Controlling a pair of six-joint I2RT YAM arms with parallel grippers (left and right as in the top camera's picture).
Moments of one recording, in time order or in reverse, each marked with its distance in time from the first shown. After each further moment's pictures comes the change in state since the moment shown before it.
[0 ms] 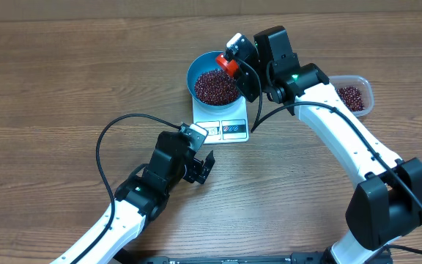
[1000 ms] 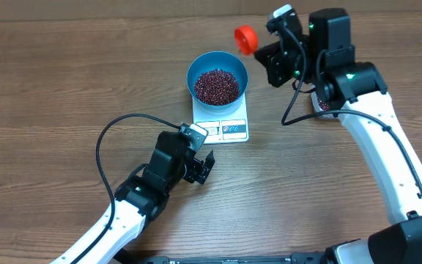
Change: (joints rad) left arm 0.000 0.000 0.000 0.000 0.000 0.000; right arm -0.133 -0.191 0.019 -0.029 -0.225 0.212
